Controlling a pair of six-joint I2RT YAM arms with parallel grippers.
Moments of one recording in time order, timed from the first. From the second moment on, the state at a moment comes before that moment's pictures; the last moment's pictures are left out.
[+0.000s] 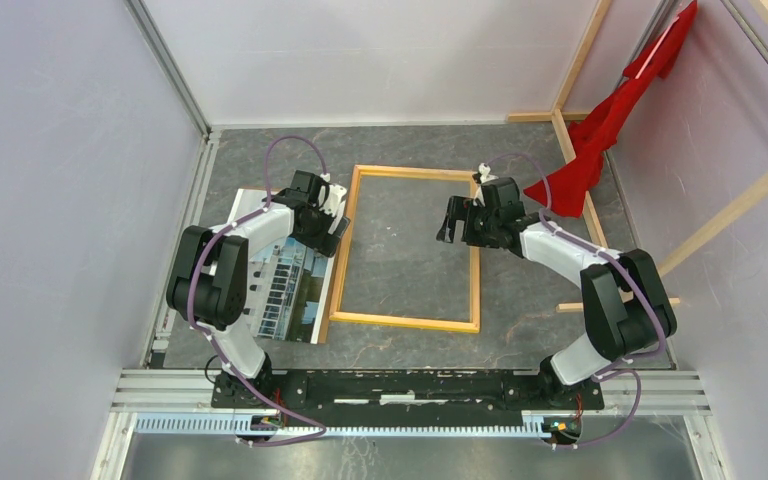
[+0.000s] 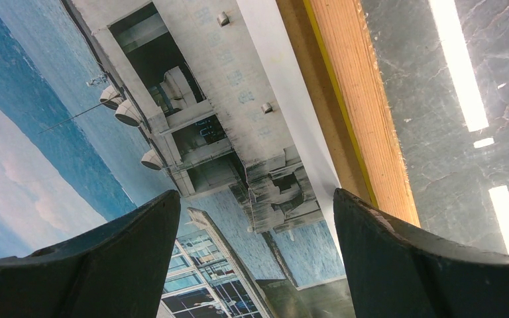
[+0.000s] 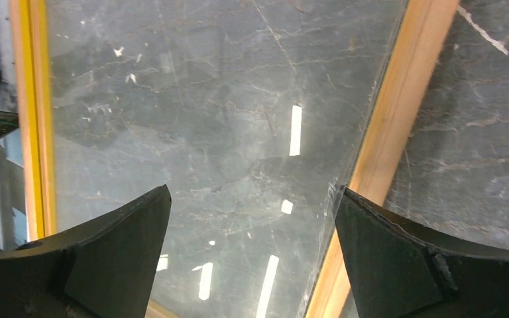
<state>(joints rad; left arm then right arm) -0.28 1.74 1.06 -0.44 0.05 0.25 0.36 1.56 0.88 -0.12 -0.19 0.46</state>
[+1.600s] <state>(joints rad) -0.40 1.76 1.15 -0.45 0.02 0.25 0.26 1.36 0.87 -0.29 -0.13 0.39</state>
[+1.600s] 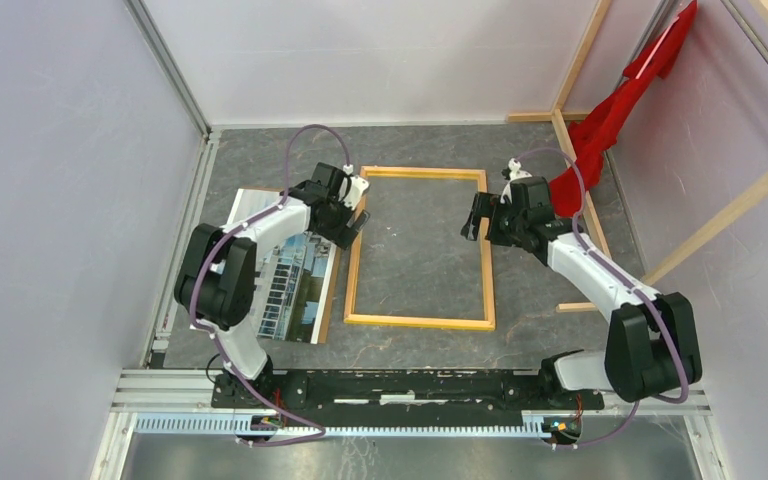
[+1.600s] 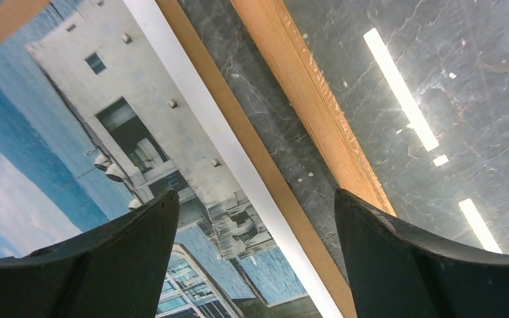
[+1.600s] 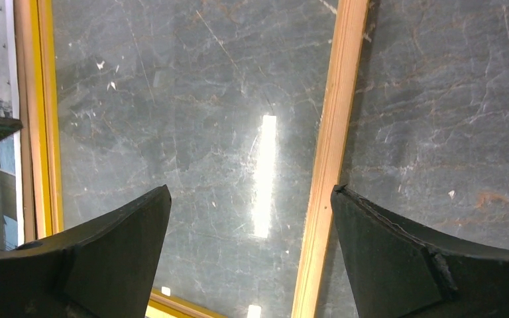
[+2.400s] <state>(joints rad) 0.37 1.75 1.32 -0.58 -0.10 0.36 0.94 2.08 1.73 -0.29 0.01 0.50</state>
